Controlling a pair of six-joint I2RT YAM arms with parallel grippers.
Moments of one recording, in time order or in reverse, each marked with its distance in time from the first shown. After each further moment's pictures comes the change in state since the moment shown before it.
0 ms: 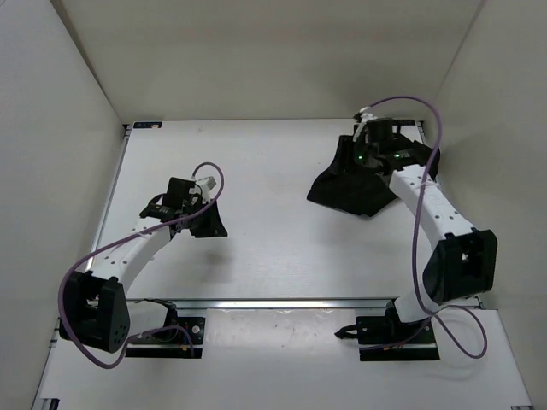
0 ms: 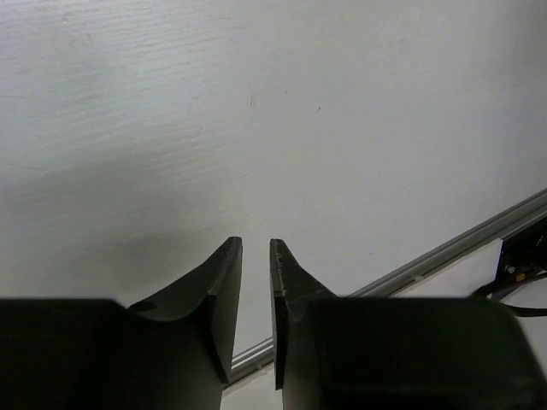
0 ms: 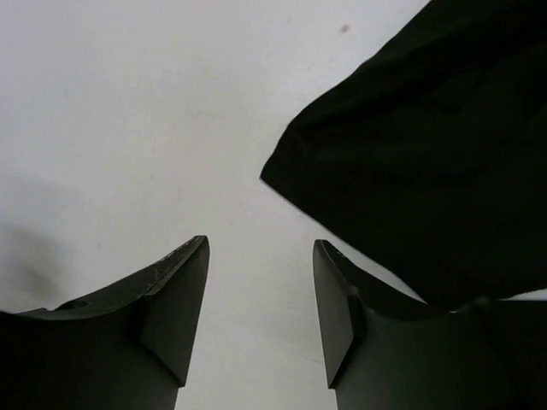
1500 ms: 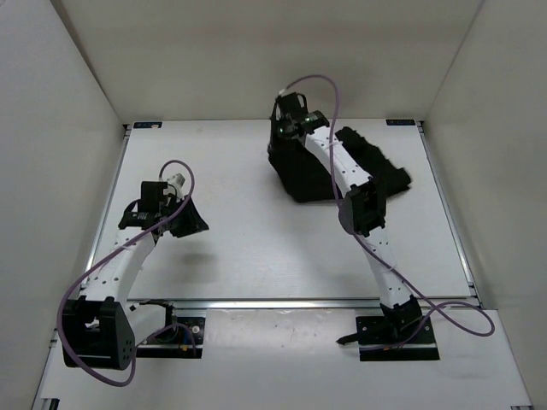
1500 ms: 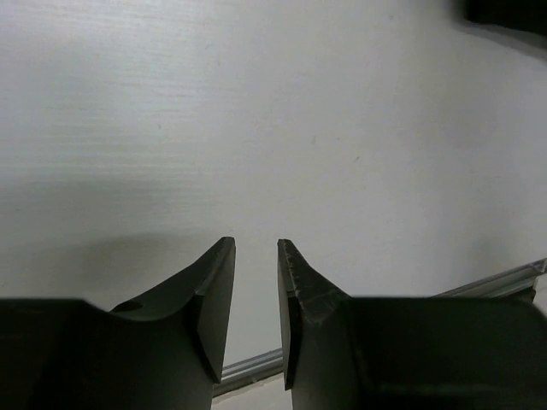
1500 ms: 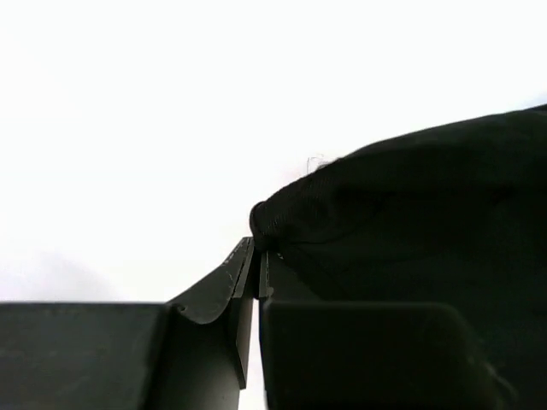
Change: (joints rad) left arm 0.195 -0.121 -0.050 -0.028 -0.024 -0.058; right arm 0.304 1.004 1.168 -0.382 0.132 0.172
